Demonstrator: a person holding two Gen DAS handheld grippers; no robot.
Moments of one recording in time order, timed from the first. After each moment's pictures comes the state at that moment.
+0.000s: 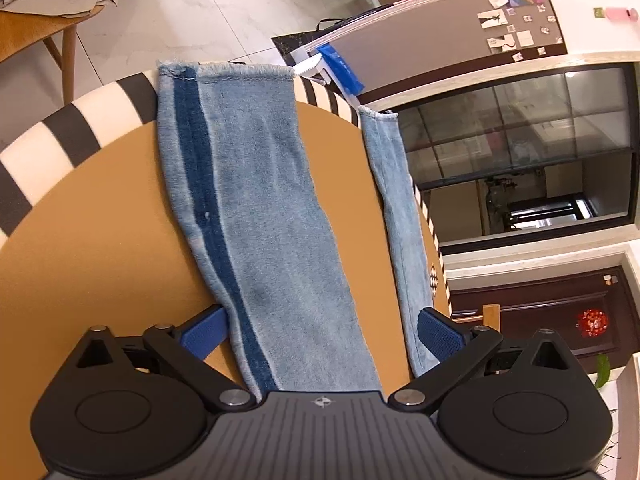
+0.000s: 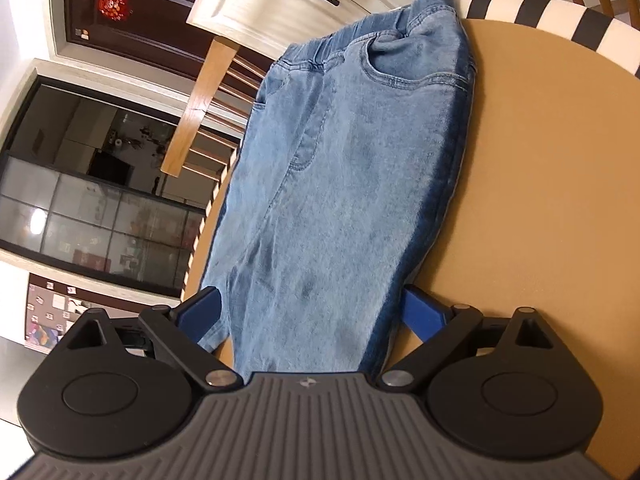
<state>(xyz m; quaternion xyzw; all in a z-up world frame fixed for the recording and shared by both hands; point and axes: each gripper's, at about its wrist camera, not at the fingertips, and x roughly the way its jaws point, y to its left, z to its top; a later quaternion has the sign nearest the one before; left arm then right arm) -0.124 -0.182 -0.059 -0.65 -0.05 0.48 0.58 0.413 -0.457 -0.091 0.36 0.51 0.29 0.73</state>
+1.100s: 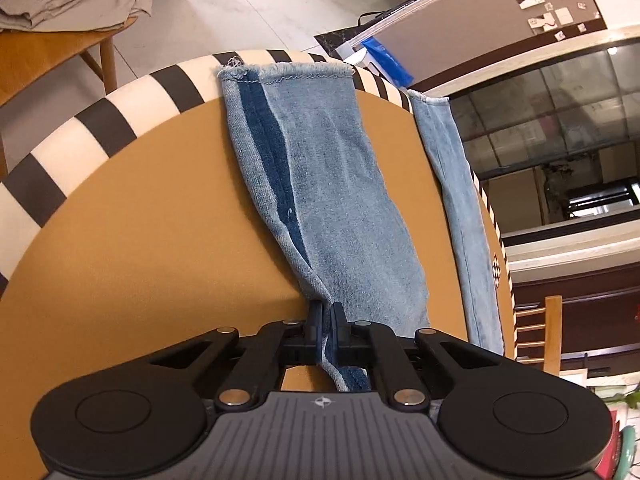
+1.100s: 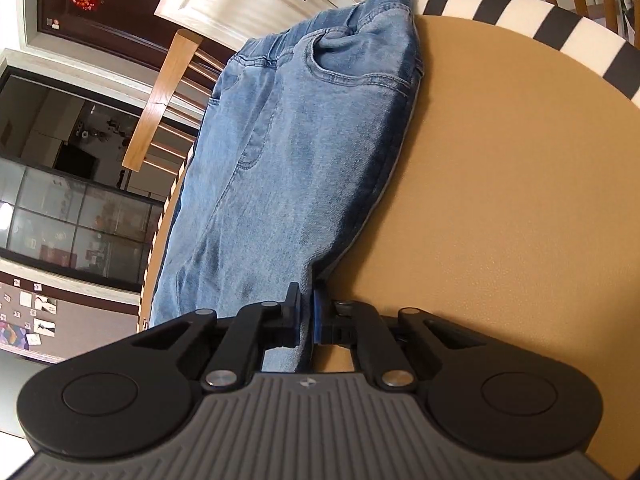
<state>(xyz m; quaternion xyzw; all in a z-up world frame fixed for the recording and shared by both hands) -0.123 -0.196 -0.049 -0.64 0.04 0.53 0.55 0.420 -0.467 -0.106 0.33 0.53 0.26 0.74</state>
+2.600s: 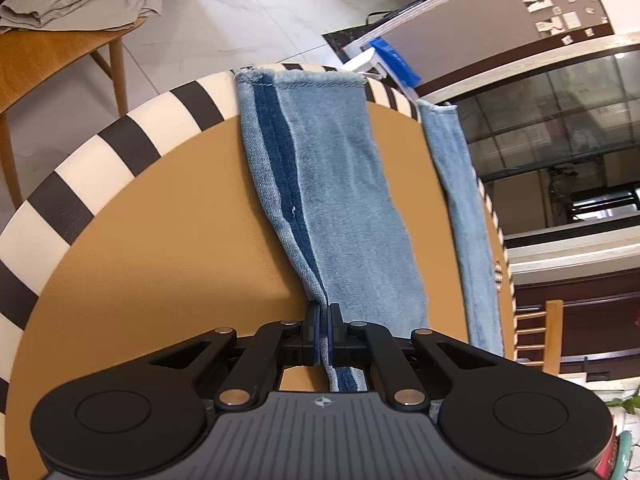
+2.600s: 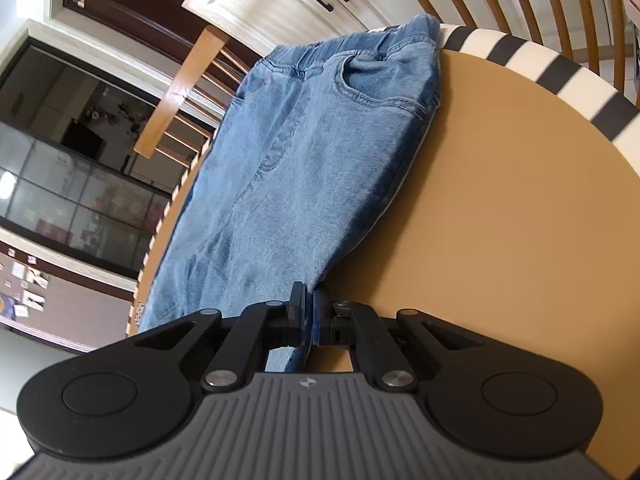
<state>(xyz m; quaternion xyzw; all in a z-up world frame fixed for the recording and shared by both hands) -0.139 -0.195 -0.040 -0.65 0.03 0.53 0.55 0.411 -0.481 -0.086 0.30 0.51 0.29 0.76</state>
